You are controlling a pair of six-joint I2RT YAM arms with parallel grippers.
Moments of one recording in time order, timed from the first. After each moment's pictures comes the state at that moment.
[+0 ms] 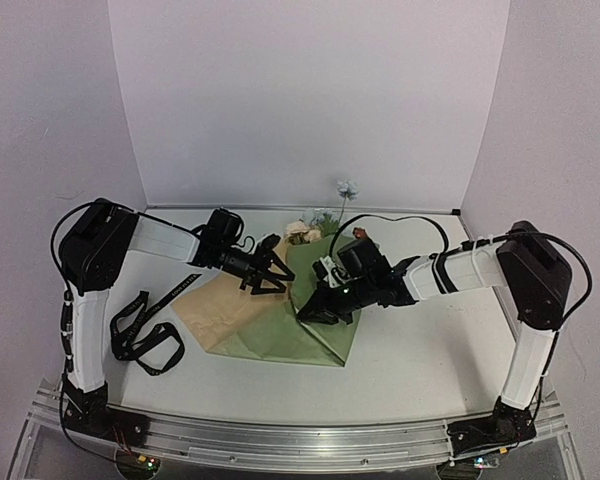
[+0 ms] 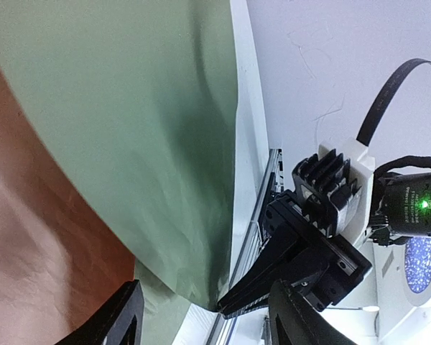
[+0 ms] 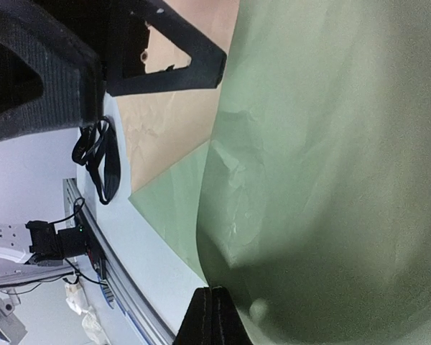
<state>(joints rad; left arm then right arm) -0.55 2.12 1.33 0.01 1.08 -0.66 0.81 1.89 1.10 0.02 -0.49 0.84</state>
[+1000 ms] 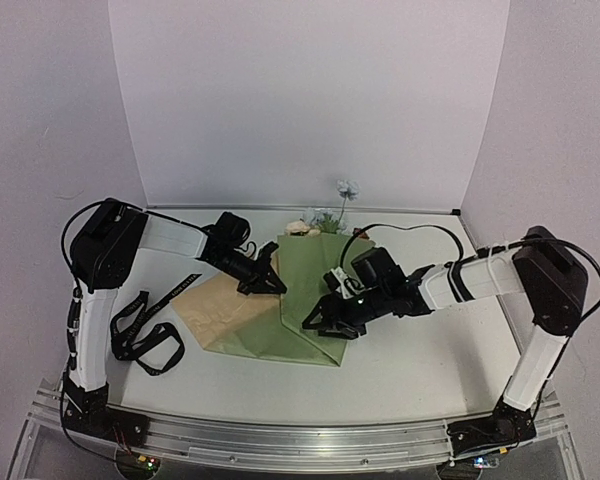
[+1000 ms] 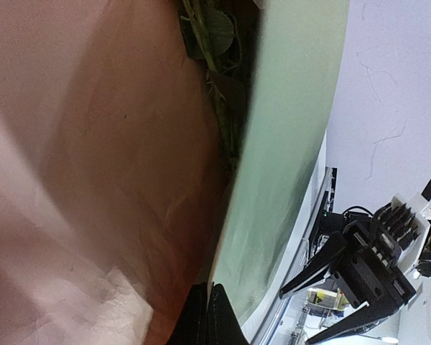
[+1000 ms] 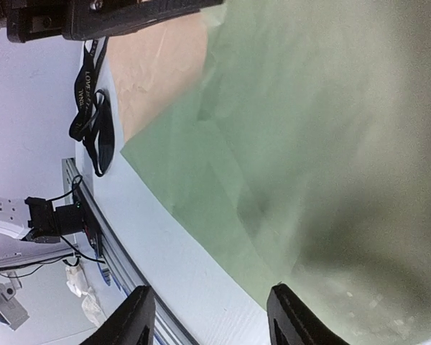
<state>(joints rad) -0.55 2.20 1.45 -0.22 0.89 -0.54 0.80 1.79 0.95 0.03 -0.52 0.83</state>
